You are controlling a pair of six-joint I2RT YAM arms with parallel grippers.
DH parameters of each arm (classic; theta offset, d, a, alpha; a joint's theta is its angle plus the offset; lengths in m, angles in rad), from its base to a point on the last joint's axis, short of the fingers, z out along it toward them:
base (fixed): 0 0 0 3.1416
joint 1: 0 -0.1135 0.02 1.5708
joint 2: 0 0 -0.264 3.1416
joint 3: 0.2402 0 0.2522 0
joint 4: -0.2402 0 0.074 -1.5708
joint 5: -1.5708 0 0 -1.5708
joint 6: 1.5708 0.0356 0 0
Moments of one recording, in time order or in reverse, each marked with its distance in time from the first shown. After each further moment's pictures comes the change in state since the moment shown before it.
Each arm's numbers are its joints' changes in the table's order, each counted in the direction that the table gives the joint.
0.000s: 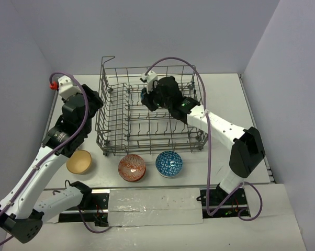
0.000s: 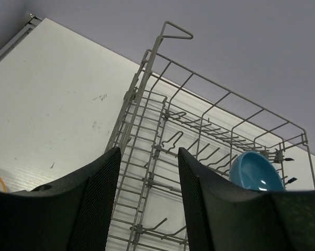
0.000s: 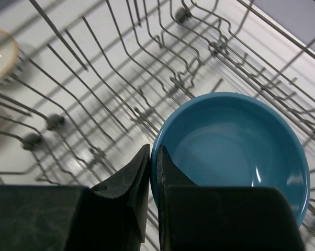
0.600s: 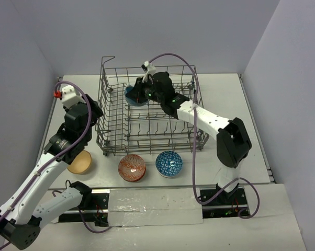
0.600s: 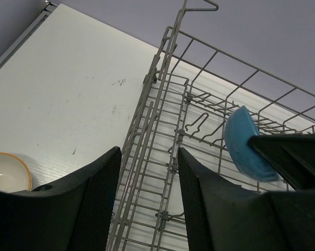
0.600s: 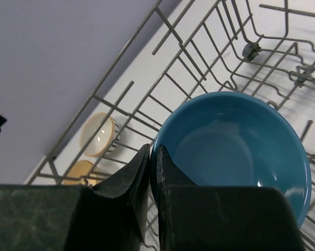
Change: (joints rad) left arm 0.000 -0.078 -0.140 0.003 0.008 0.041; right arm 0.021 0.168 0.111 0.251 0.155 0.525
